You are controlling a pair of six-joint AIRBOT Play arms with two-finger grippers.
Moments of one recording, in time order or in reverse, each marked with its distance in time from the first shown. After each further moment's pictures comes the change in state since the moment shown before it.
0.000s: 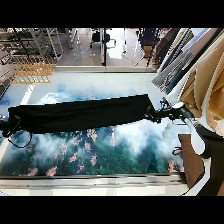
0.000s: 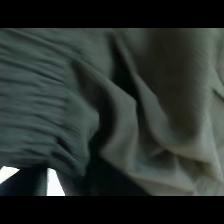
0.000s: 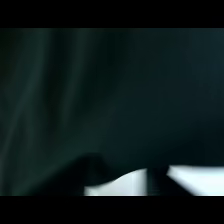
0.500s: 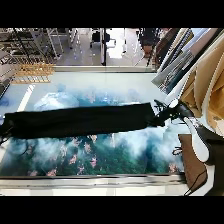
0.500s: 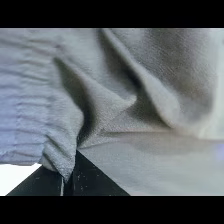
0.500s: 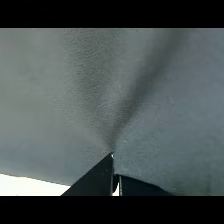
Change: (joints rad) left arm 0.036 0.068 0.075 0.308 -0.286 0.143; right arm 0.071 0.152 -0.066 -0.363 0.294 -0.084
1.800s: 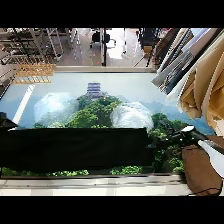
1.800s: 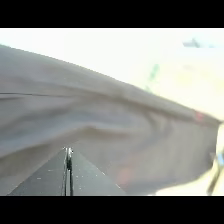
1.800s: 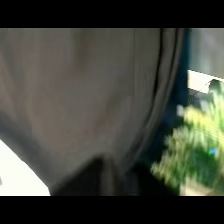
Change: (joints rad) left arm -0.048 0.298 -0.158 -0.418 -0.172 0.216; right arm -0.179 0.195 -0.610 0.333 -0.066 -0.533
